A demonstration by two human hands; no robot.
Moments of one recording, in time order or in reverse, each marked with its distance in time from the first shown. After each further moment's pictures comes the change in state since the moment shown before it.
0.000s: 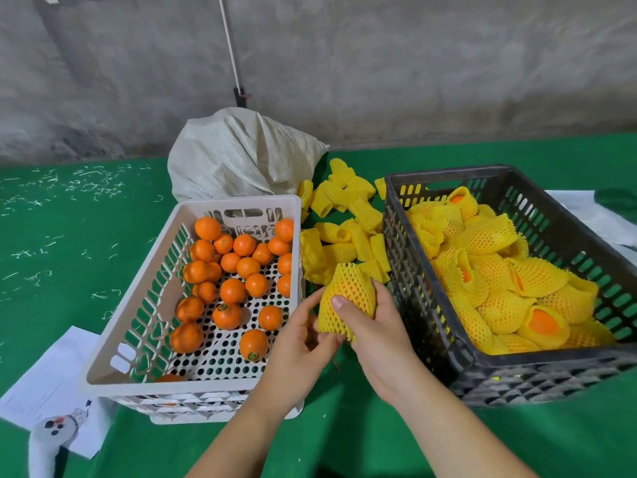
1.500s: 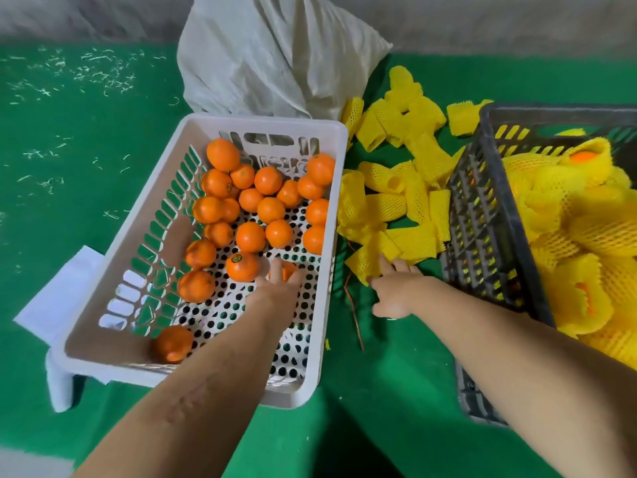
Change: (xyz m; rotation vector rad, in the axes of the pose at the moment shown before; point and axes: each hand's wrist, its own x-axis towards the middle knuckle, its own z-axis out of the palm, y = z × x) left_hand 0.093 -0.127 -0.085 1.278 -0.270 -0.579; right_hand 0.207 0.085 -0.023 -2.070 -0.838 0.286
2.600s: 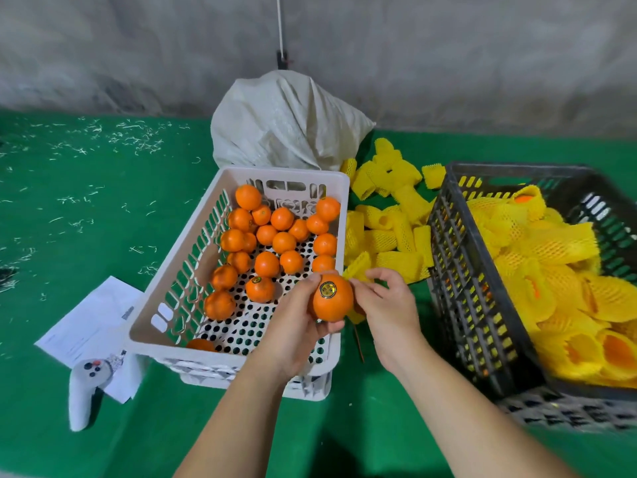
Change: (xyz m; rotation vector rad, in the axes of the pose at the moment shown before) left_hand -0.141 0.035 -0.070 -1.921 -0.038 0.068; right_hand -0.141 -0.109 0.003 1.962 0.870 -0.140
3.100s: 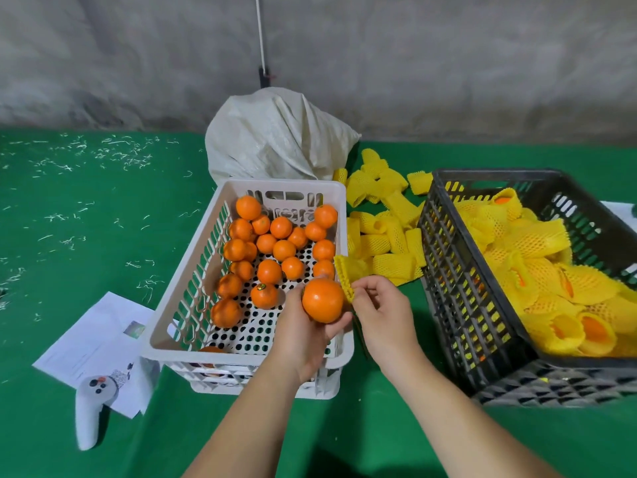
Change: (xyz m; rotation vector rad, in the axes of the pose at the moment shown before) left_hand -0.014 0.005 -0.009 -0.248 0.071 -0.090; right_hand -0.042 -0.007 0.017 -0.328 0.027 -0.301
